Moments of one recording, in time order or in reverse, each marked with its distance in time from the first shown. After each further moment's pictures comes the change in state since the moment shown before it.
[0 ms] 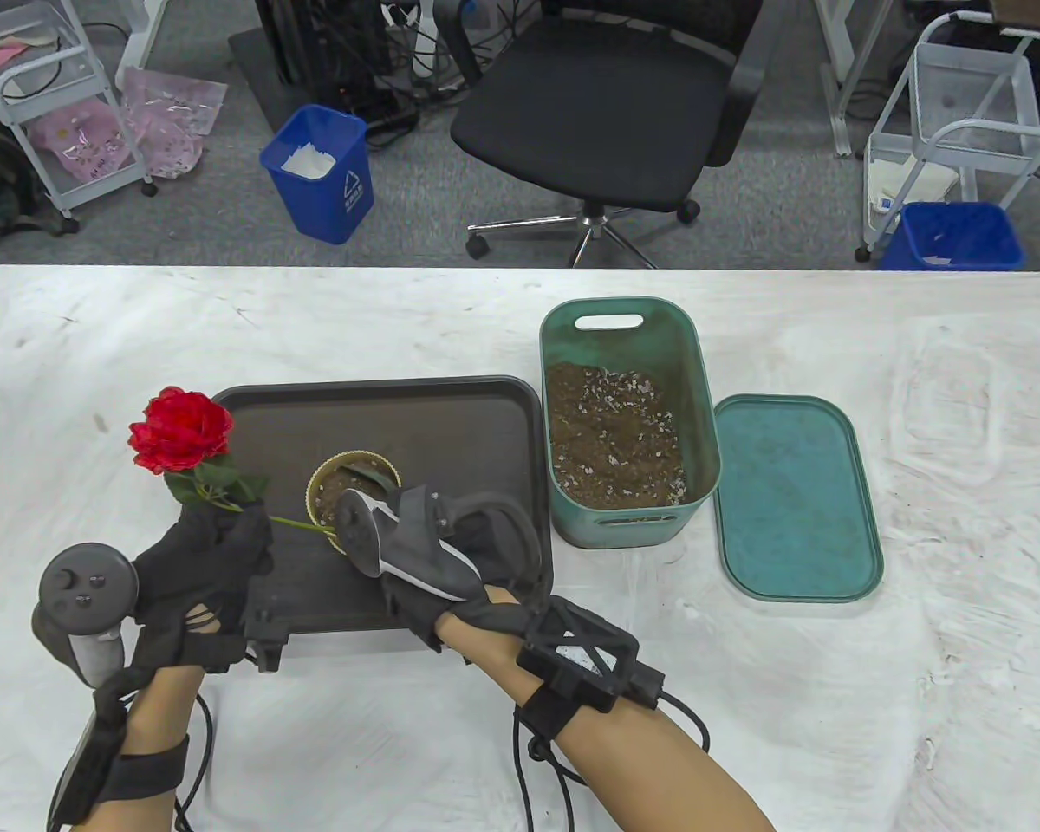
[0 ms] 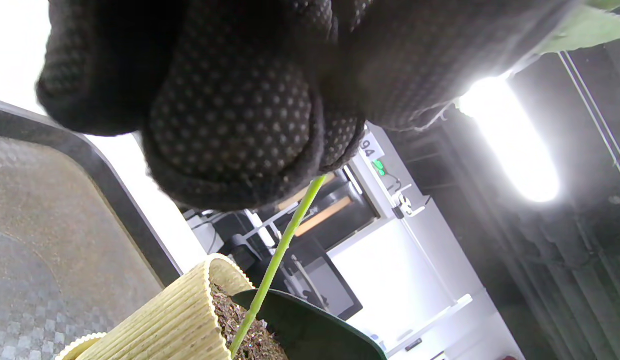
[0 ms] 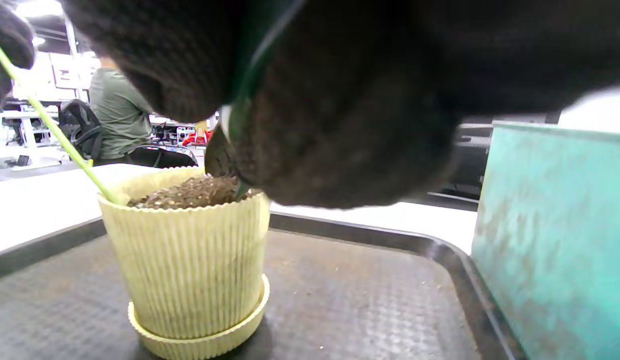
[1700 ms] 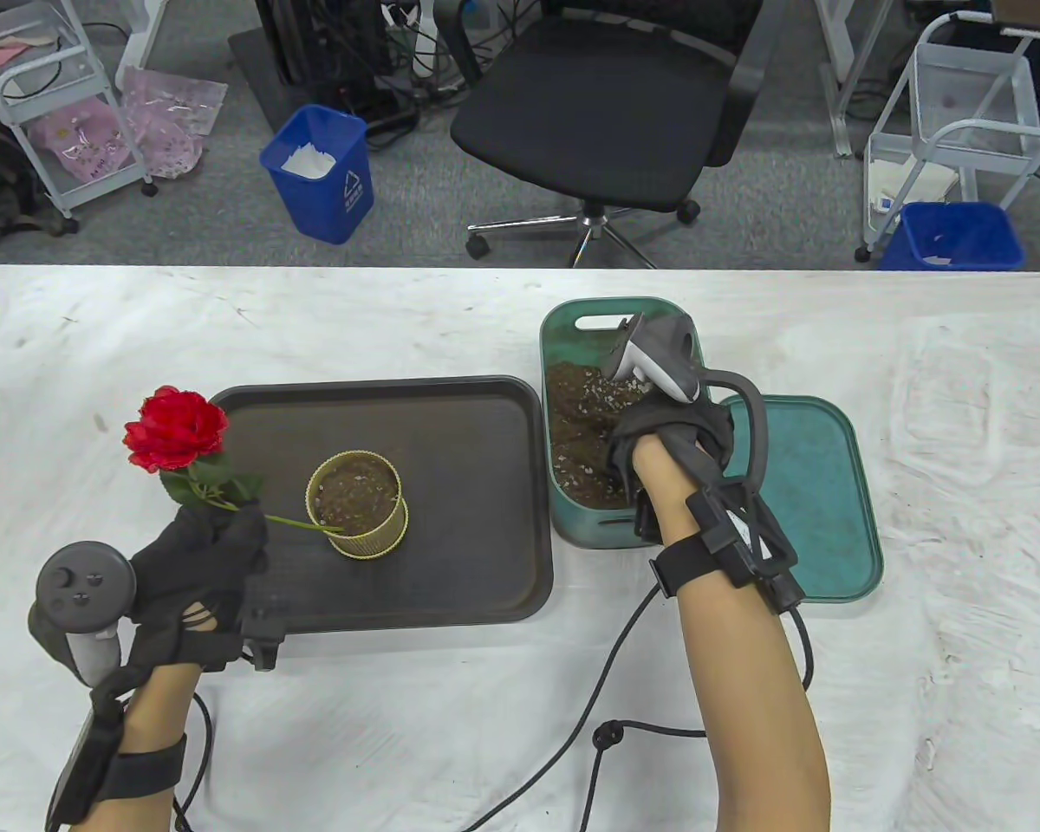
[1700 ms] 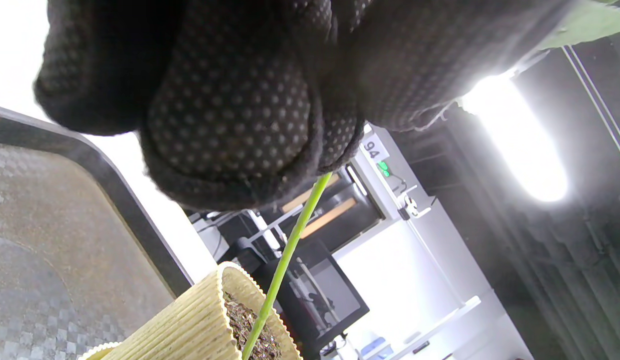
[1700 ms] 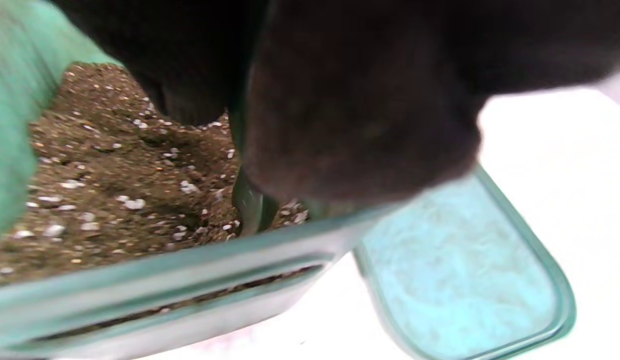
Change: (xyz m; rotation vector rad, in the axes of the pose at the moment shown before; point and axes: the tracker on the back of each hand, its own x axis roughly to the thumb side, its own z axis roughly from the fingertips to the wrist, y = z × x) left_hand -0.001 0.003 -0.001 0.008 0.012 -0.015; right_hand -0.240 0.009 -0.058 0.683 0.689 -0.094
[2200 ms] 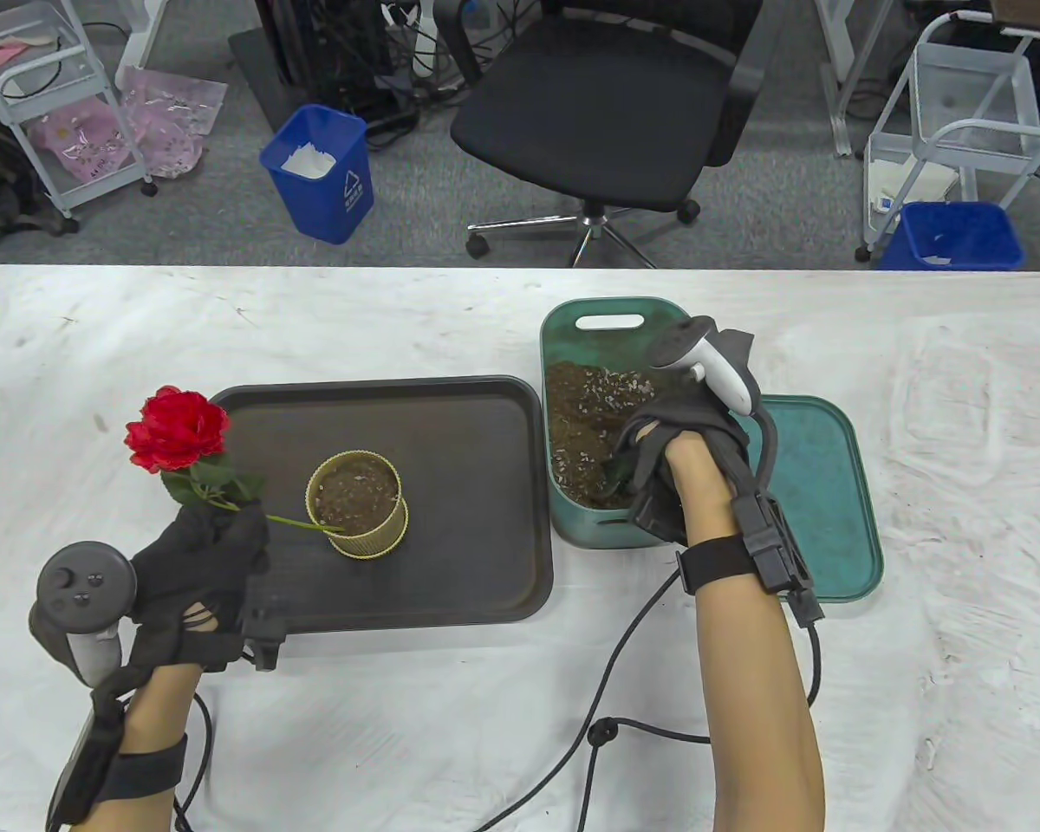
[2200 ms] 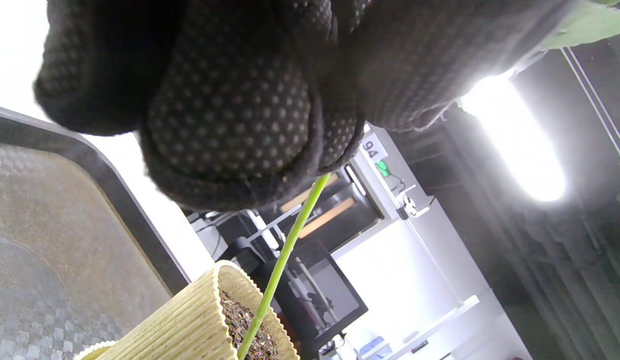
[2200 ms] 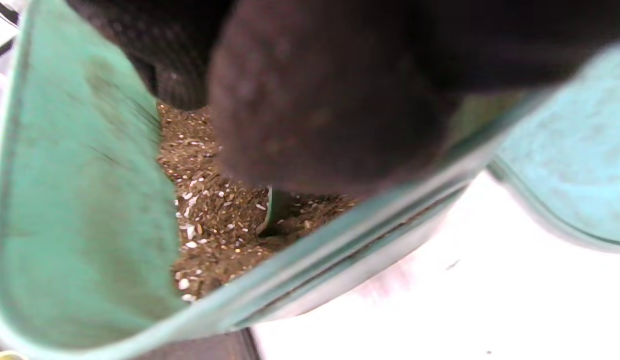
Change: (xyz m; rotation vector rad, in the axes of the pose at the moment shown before) left_hand 0.000 0.000 0.000 -0.001 -0.003 0.001; right_hand -0.018 0.011 -0.022 0.204 -0.186 -0.427
